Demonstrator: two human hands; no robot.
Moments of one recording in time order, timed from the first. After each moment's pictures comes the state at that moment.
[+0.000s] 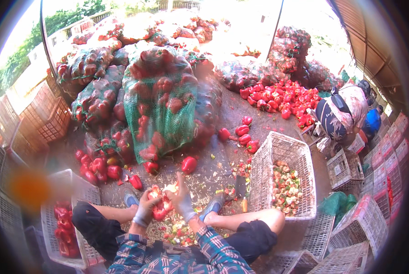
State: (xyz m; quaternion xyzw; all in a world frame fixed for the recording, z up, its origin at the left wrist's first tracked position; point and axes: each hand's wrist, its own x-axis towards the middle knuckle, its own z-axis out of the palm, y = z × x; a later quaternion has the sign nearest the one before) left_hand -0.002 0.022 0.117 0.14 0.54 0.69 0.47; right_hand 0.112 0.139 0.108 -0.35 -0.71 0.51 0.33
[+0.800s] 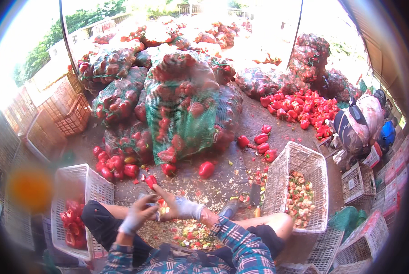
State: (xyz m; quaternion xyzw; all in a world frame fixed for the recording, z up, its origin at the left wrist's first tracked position) left_hand -0.019 -0.045 0.212 0.30 0.72 0.51 0.35; right_hand 0.096 0.141 0.202 0.02 -0.86 0.51 -0.01
